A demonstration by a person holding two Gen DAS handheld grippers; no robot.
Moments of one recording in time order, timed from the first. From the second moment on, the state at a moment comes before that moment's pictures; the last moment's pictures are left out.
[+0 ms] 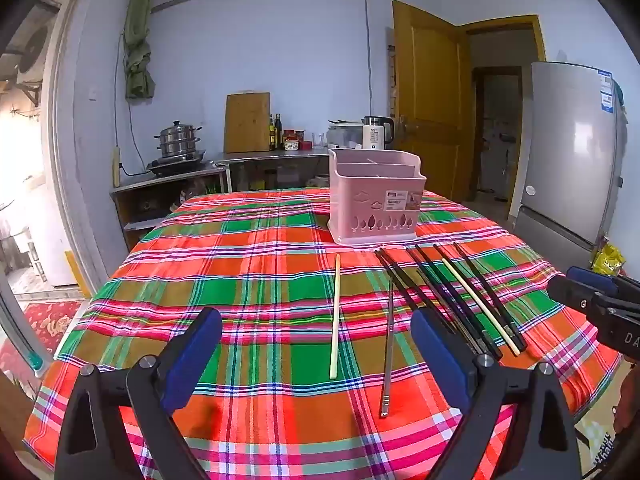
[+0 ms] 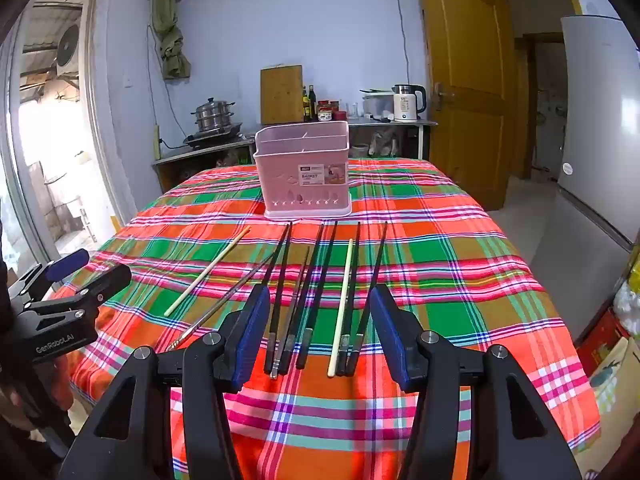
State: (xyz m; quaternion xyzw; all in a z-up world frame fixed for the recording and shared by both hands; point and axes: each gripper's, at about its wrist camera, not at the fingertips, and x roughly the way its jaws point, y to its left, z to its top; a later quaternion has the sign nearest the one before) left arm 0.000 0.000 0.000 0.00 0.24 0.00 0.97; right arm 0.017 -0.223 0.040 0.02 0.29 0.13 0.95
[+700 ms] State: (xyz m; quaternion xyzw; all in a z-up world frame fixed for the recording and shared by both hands) left arm 0.000 -0.003 0.000 0.00 0.24 -0.01 0.97; right arm 0.017 -0.224 0.044 0.01 0.28 0.13 0.95
